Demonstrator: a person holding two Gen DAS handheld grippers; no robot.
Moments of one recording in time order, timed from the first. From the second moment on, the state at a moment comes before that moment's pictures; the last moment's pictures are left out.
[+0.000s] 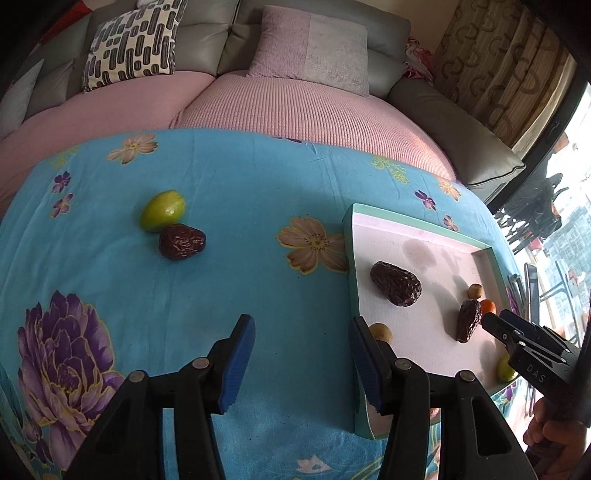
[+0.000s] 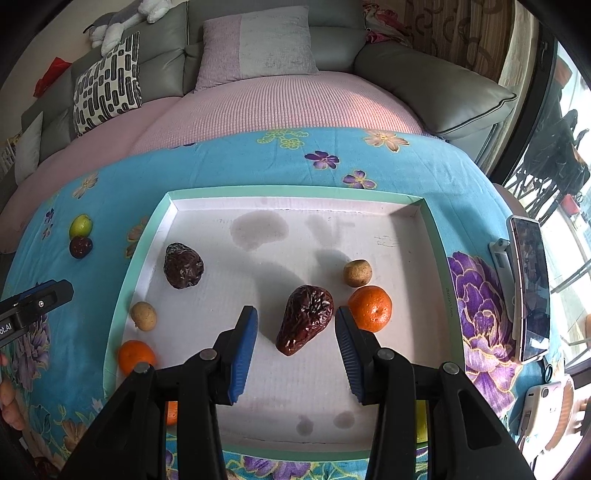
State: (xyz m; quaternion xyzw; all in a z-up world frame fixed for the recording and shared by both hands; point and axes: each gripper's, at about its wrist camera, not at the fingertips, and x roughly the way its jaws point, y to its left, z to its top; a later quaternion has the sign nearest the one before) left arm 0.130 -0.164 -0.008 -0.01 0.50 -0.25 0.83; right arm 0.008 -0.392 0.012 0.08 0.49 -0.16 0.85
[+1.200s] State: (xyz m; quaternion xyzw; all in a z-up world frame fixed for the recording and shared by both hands) left arm 0.133 -0.155 -0.005 0.05 0.47 -0.20 0.86; right arm 0.019 -0.369 0.011 0.07 0.46 -0.12 0.88
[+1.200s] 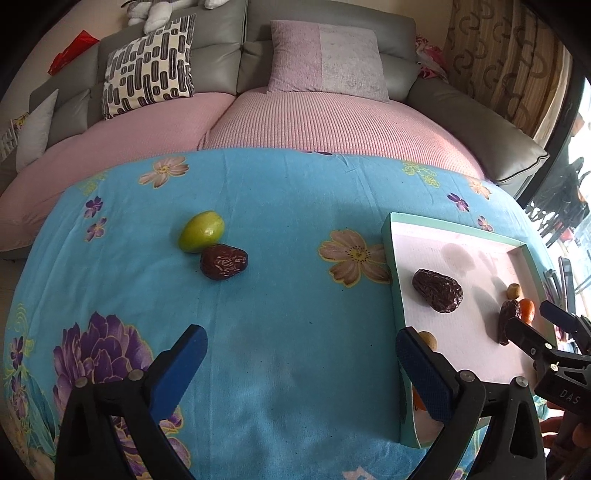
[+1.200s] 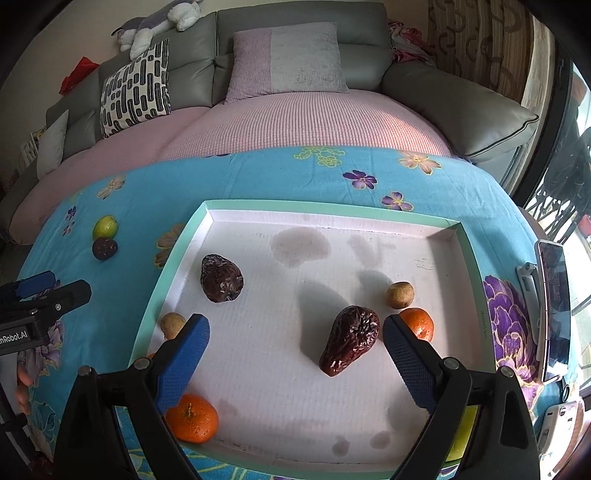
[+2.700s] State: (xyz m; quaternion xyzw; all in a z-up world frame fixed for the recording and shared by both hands) left arm 0.275 -0.037 -0.021 -0.05 0.53 -0.17 0.83; right arm 0.164 -0.208 0.000 0.03 0.50 0.06 0.87
